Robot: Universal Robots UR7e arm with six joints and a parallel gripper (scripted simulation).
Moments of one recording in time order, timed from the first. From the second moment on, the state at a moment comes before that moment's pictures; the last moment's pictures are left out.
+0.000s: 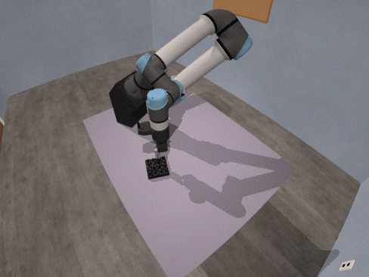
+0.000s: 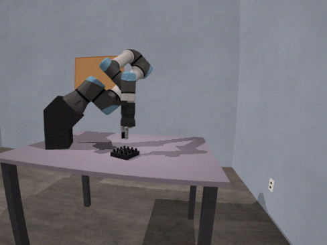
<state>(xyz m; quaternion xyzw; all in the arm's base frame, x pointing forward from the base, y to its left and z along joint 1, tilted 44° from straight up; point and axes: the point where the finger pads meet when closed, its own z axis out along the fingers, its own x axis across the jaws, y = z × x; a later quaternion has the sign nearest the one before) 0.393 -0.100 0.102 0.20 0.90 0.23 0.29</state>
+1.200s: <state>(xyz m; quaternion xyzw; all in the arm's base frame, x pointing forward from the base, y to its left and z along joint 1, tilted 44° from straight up) 0.417 -0.089 0.076 0.20 0.90 0.23 0.29</state>
